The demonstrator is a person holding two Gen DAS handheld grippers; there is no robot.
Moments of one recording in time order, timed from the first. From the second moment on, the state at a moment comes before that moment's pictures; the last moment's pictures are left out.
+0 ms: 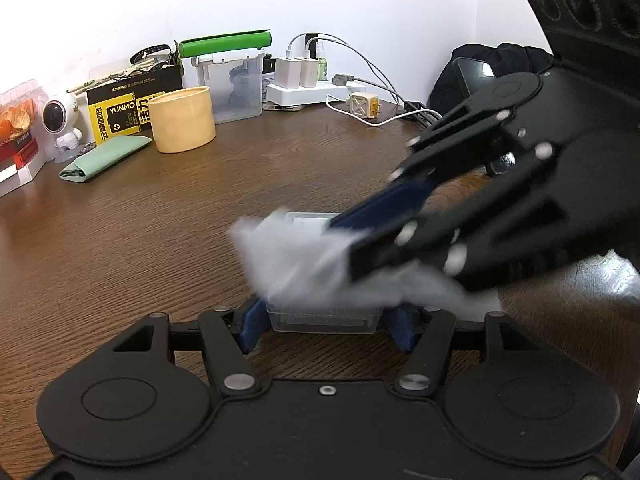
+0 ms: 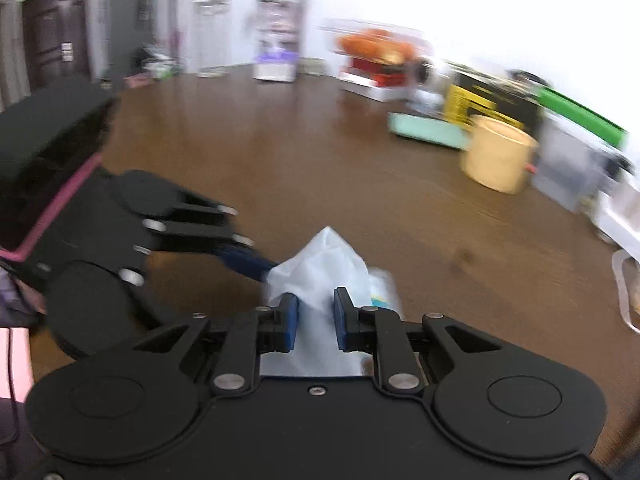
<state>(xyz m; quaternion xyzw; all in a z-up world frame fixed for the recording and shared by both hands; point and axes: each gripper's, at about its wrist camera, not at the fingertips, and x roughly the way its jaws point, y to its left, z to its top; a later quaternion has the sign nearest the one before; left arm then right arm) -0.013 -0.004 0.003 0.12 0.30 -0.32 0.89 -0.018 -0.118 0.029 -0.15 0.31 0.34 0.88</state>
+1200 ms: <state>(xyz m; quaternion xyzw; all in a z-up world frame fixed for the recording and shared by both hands) 0.045 0.029 0.013 0.01 0.30 -0.09 0.95 0.091 -0.184 0.005 0.00 0.29 0.06 0.95</state>
